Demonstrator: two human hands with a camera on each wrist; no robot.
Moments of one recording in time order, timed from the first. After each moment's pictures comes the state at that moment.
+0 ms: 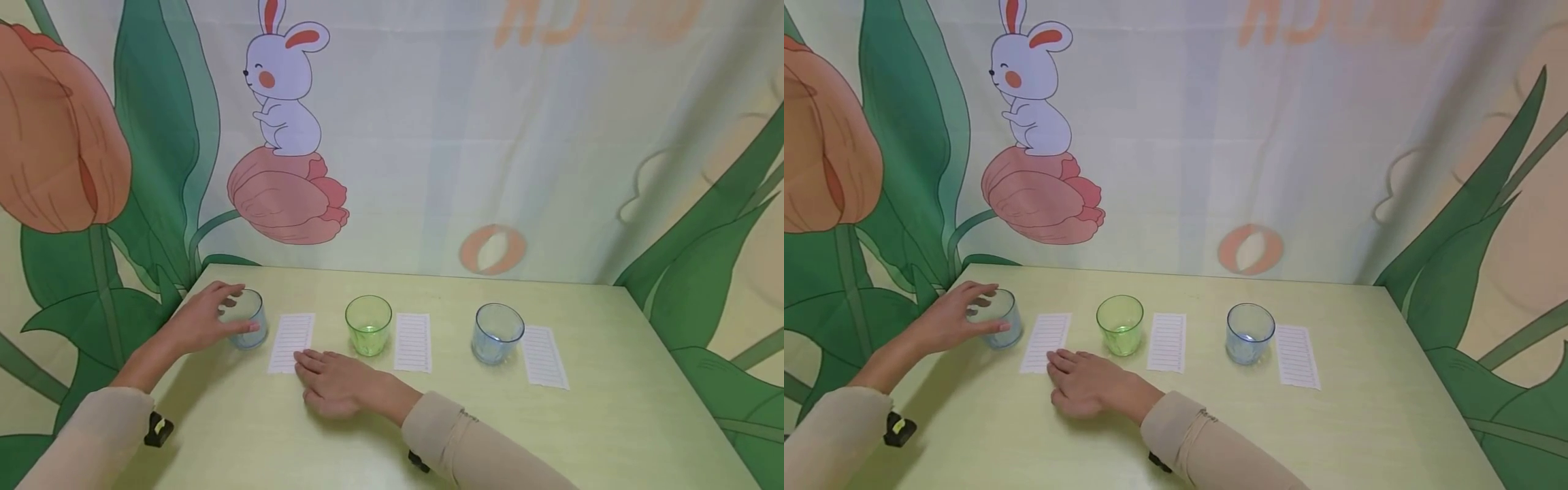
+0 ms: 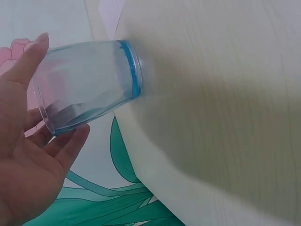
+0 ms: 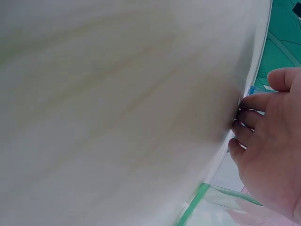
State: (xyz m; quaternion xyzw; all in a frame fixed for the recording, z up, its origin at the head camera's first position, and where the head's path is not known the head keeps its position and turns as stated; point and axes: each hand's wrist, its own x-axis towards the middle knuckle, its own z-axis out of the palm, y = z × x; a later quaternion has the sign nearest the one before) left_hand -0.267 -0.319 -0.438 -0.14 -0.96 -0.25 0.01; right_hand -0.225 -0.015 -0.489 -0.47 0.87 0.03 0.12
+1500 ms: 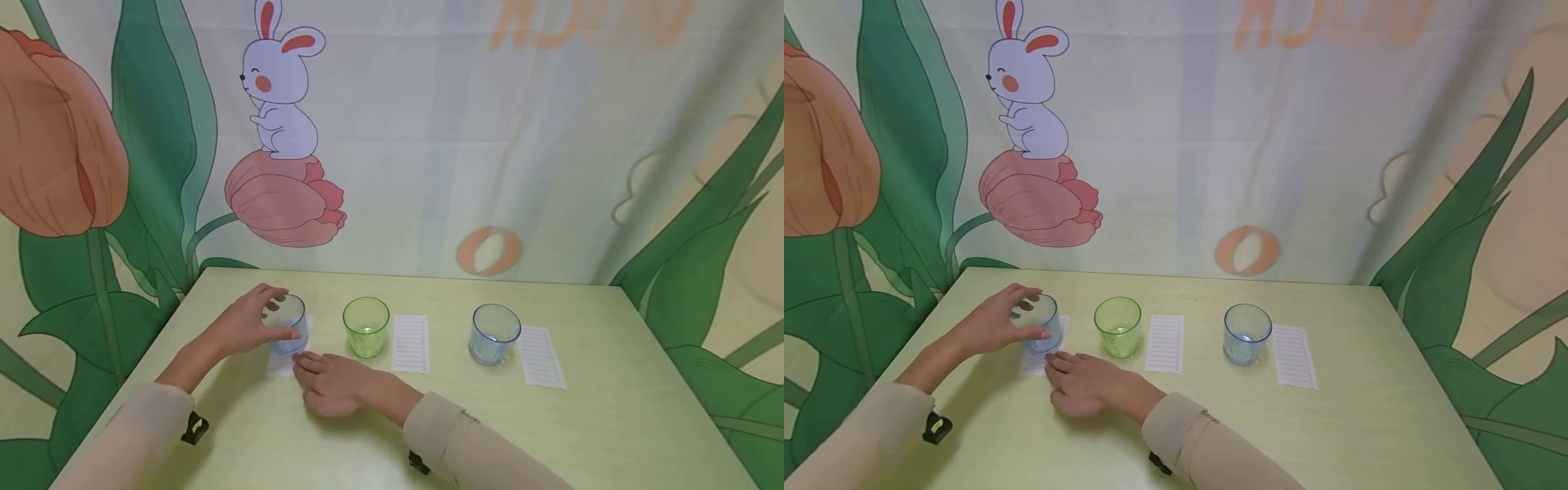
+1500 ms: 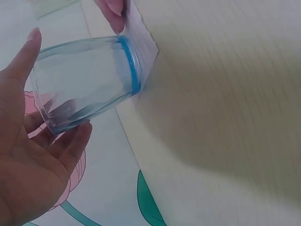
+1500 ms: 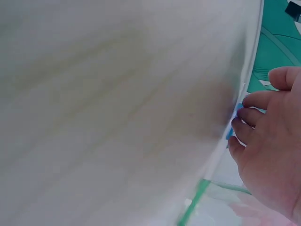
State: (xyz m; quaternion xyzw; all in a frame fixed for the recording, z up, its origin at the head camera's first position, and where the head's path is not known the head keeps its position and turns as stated) left_hand -0.273 -0.249 -0.441 -0.16 -0.95 -0.27 -0.01; right_hand -0.227 -0.008 -0.484 -0.48 0.87 -0.02 0.13
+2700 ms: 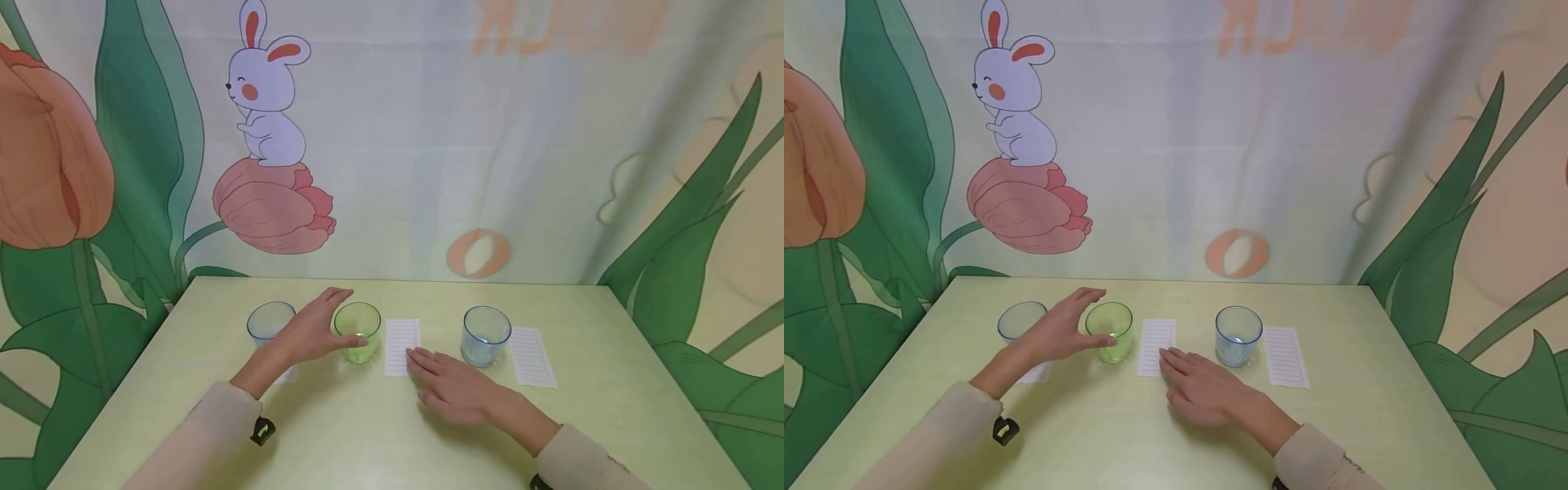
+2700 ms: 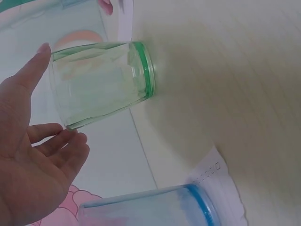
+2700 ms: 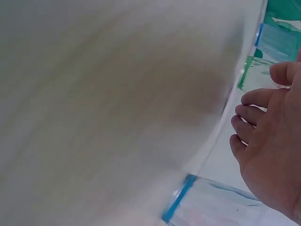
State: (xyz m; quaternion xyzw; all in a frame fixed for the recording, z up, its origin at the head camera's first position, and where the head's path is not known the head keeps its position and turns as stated) left_hand -0.273 -0.124 -0.433 -0.24 -0.93 -0.27 0.01; right_hand -0.204 0.195 -0.480 -0.40 0.91 -0.07 0.07
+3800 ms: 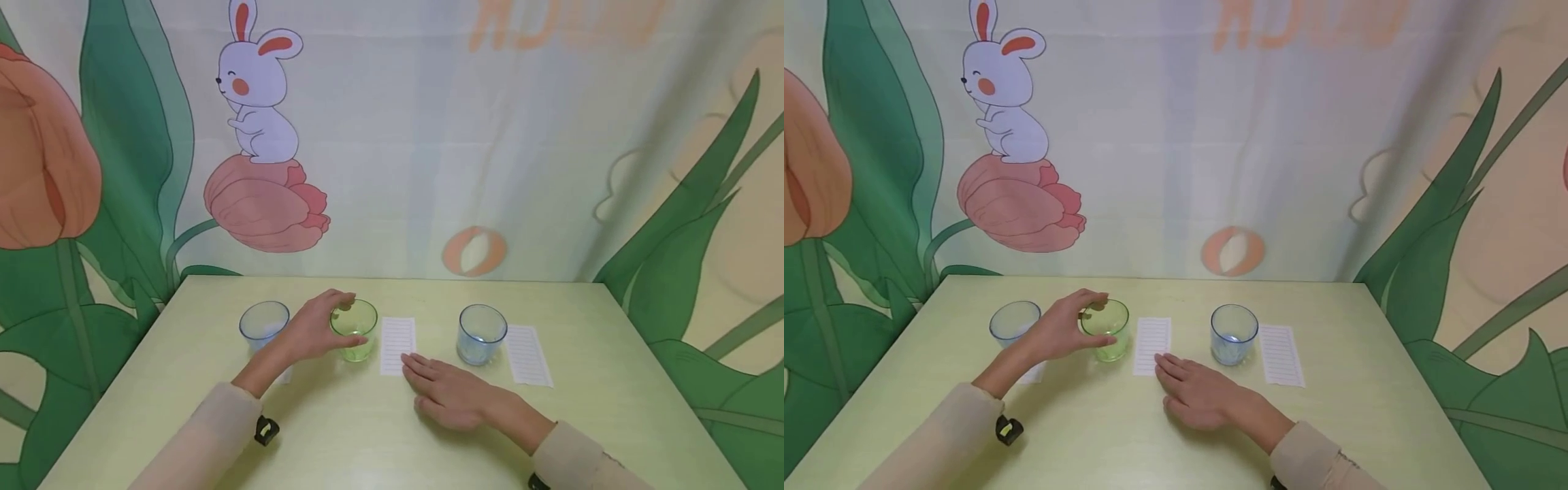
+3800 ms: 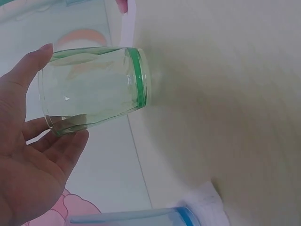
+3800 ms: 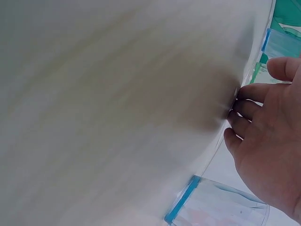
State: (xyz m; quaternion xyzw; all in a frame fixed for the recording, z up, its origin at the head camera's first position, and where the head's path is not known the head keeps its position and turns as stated) left_hand -0.281 -0.114 -0.442 -0.26 -0.91 -0.32 0.01; right_hand -0.205 0.196 -0.483 -0.41 0.90 -0.07 0.12
